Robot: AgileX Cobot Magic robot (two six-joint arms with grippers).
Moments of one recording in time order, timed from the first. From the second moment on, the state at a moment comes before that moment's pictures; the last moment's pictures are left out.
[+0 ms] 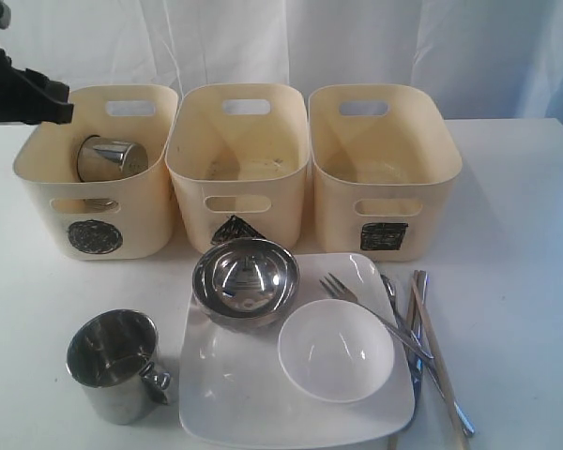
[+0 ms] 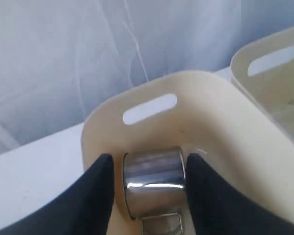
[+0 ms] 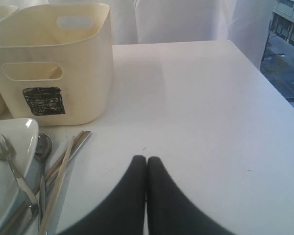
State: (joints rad) left arm -0.06 1.58 -1.07 -1.79 0.22 2.07; right arm 0.05 0.01 0.00 -0.13 0.34 0.21
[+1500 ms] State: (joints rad) left arm -0.06 1.18 -0.75 -0.80 0.91 1.20; right arm 0.05 0.01 0.00 -0.13 0.34 0.21
